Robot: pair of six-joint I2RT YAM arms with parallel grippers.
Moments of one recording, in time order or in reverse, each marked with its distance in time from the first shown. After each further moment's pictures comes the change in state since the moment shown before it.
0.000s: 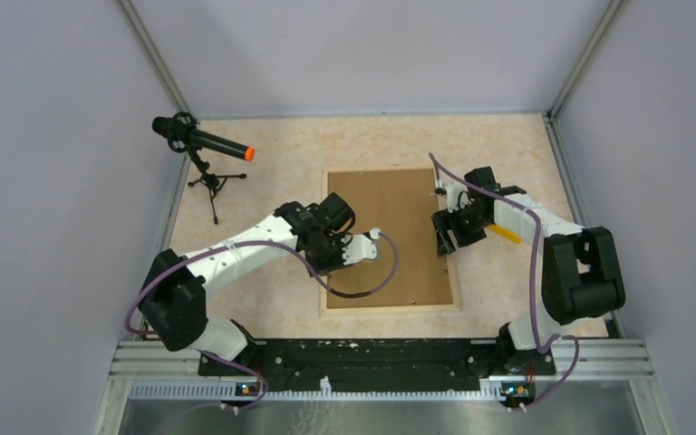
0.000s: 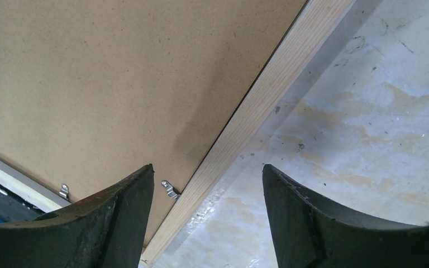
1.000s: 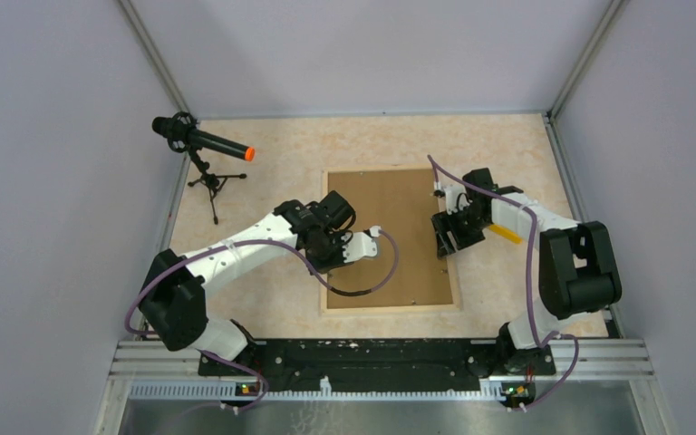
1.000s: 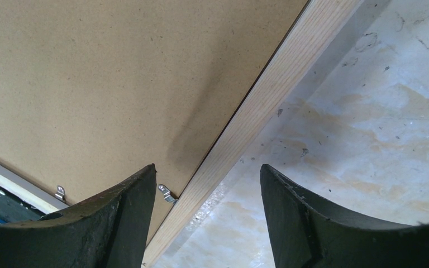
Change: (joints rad) left arm 0.000 0.001 0.017 -0.006 -0.007 -0.007; right arm 0.000 0.032 0.000 0.003 -0.001 0.001
